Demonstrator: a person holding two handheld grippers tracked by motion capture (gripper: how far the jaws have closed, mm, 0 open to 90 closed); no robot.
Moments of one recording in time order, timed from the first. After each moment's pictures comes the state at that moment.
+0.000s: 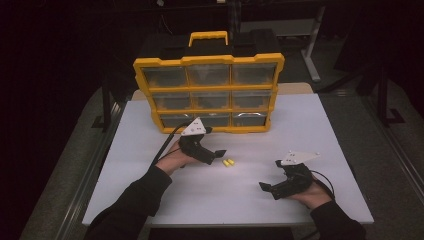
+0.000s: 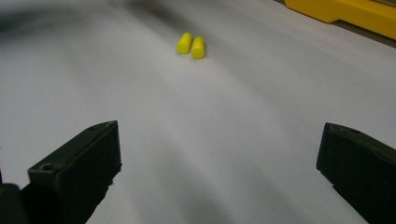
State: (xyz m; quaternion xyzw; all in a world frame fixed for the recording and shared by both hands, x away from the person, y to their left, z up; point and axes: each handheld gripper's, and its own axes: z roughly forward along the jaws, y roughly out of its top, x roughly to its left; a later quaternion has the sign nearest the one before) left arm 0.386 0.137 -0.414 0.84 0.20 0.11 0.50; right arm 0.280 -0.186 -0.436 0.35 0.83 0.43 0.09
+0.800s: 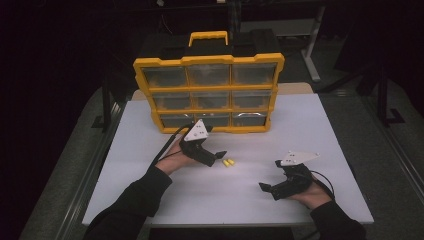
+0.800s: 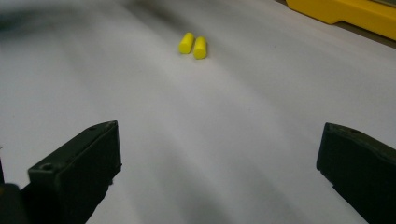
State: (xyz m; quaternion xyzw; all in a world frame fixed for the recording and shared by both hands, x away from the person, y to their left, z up) left arm 0.380 0.134 -0.413 0.85 0.15 0.16 0.49; right arm 0.279 -0.186 -0.436 0.34 0.83 0.43 0.09
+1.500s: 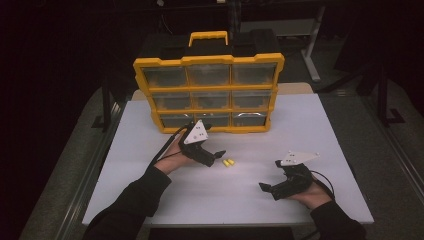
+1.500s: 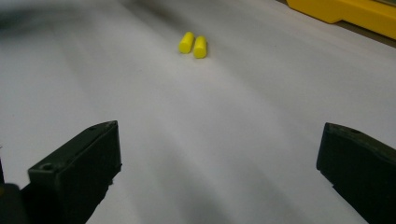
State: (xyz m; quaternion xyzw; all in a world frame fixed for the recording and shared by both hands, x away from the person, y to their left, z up) left arm 0.377 0.135 -0.410 0.84 0.13 0.20 0.48; right arm 0.280 -0.186 -0.436 0.34 0.83 0.43 0.09
